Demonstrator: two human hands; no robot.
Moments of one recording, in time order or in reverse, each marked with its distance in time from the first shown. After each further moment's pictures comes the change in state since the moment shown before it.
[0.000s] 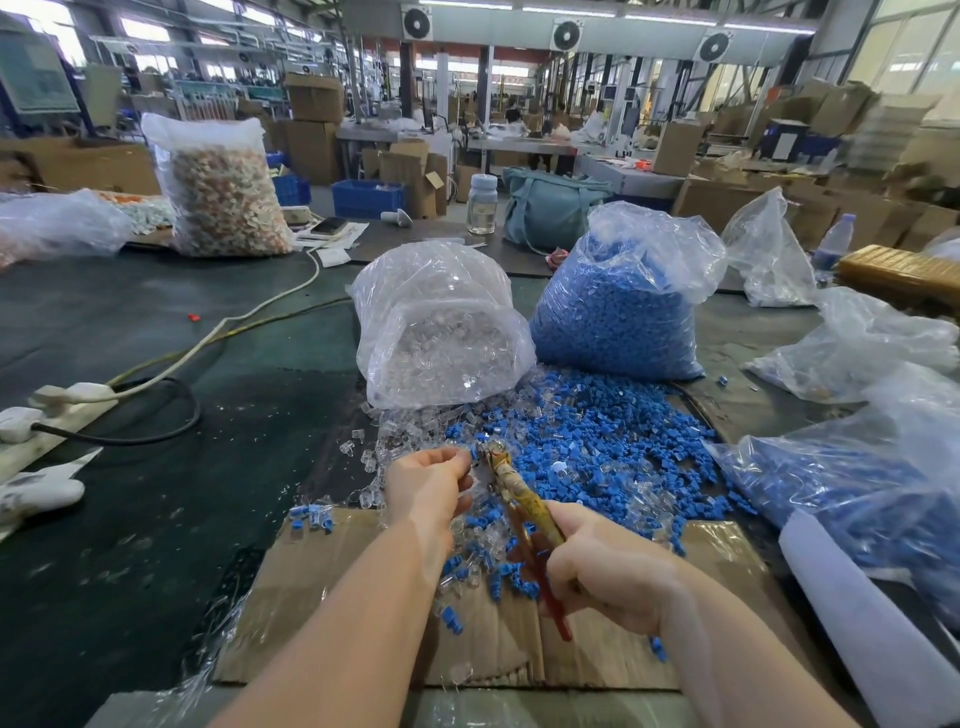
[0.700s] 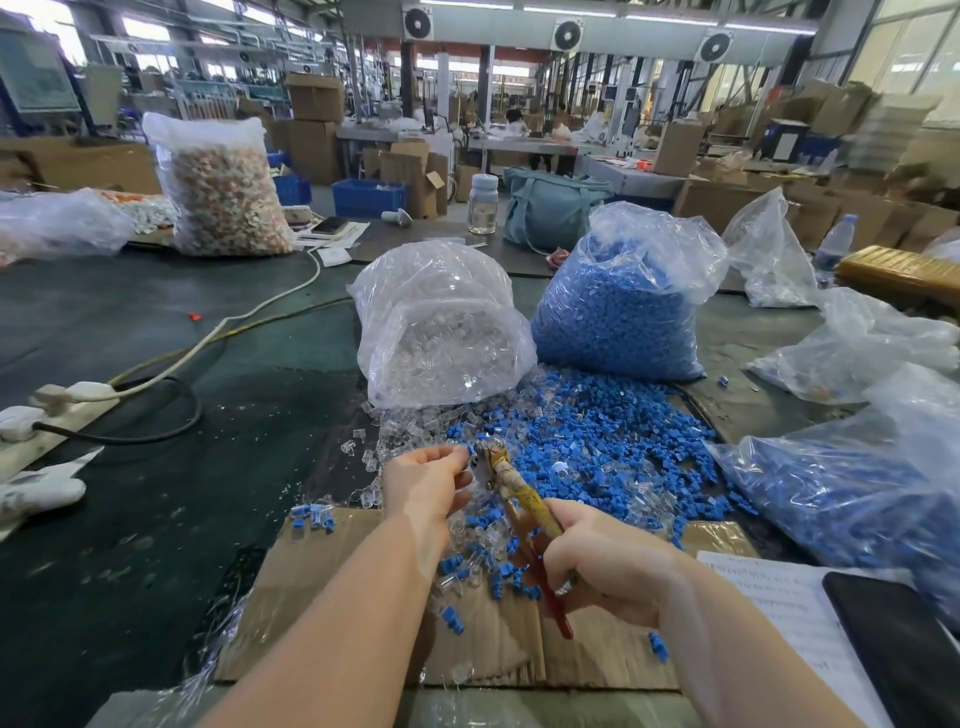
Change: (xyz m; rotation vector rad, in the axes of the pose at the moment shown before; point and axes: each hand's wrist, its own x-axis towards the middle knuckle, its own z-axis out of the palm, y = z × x) left_hand 0.008 0.000 -0.003 -0.035 -0.012 -0.041; right_hand 0.001 -0.006 -0.001 0.033 -0.013 0.043
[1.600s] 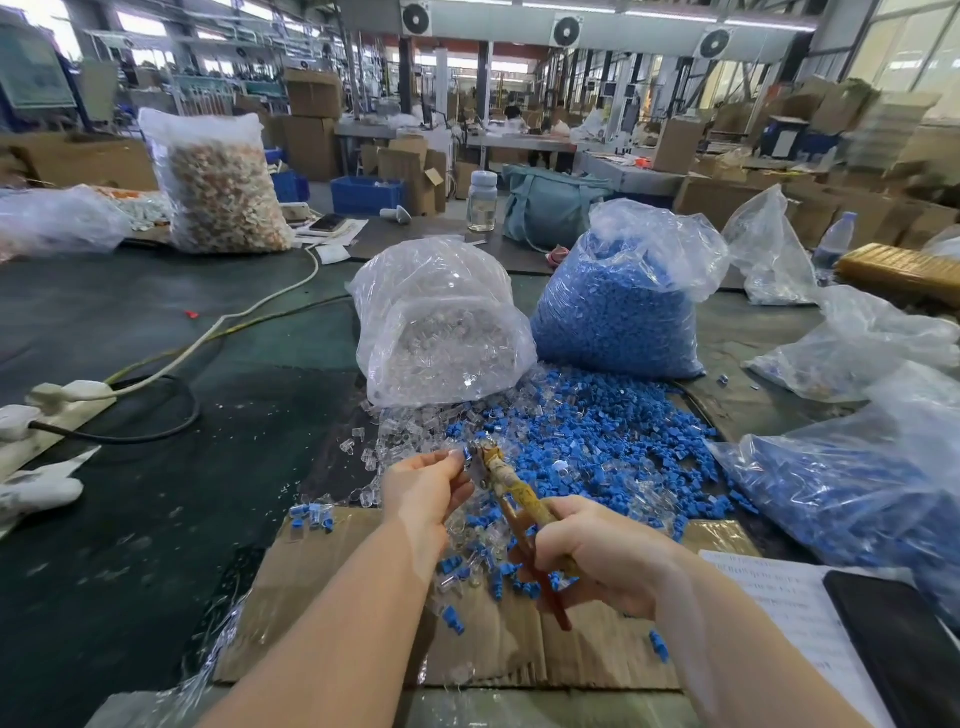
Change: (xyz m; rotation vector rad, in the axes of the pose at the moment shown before) left_hand 0.008 -0.006 -0.002 -0.138 -0.014 -0.086; right_hand 0.002 -0.003 0.001 0.071 0.021 -0.004
